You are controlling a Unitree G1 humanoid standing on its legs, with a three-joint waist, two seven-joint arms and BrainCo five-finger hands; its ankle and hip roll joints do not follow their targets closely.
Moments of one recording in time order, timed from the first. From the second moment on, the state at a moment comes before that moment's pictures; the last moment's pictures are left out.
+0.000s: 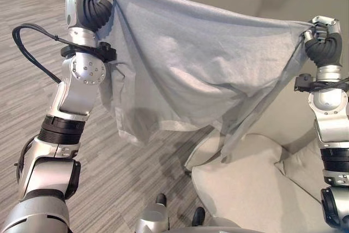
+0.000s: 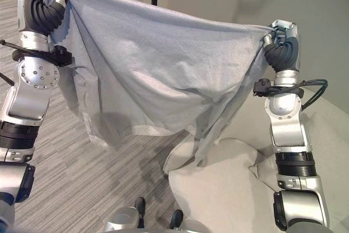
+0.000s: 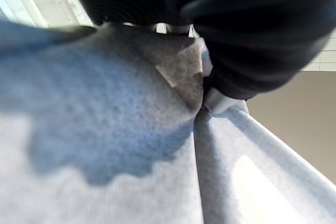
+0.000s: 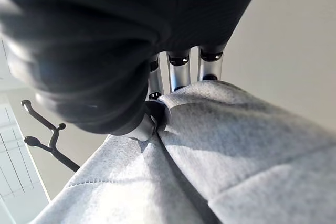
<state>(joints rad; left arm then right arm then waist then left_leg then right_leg) -0.78 0.76 -0.13 0.05 0.26 0.09 0.33 -0.53 -0.62 -0.09 0.03 -0.14 -0.01 -0.28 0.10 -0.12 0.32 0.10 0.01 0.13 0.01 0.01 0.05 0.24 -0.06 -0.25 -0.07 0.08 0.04</state>
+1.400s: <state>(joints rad) -0.72 0.72 -0.16 -0.04 0.27 0.08 0.29 -0.46 -0.60 -0.17 -0.05 -0.14 0.01 -0.28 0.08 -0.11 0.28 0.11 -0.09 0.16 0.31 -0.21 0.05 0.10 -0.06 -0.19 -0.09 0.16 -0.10</state>
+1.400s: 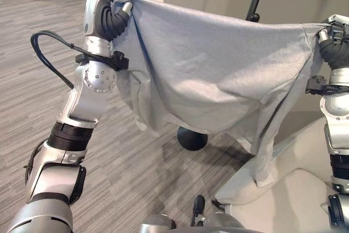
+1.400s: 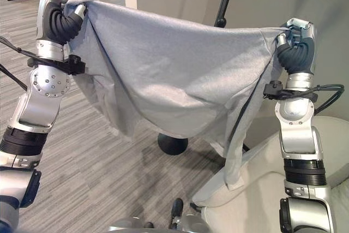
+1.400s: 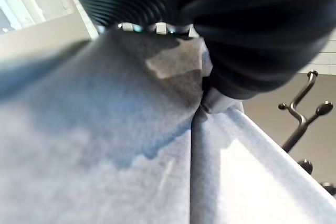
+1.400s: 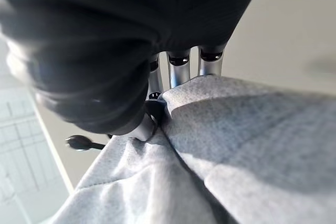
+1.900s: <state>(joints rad) -0.76 0.72 -0.24 -0.07 0.27 0.07 0.26 -0.42 -0.54 -0.23 -0.10 -0.14 0.01 -0.30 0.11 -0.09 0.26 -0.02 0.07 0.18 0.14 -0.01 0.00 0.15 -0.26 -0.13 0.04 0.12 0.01</state>
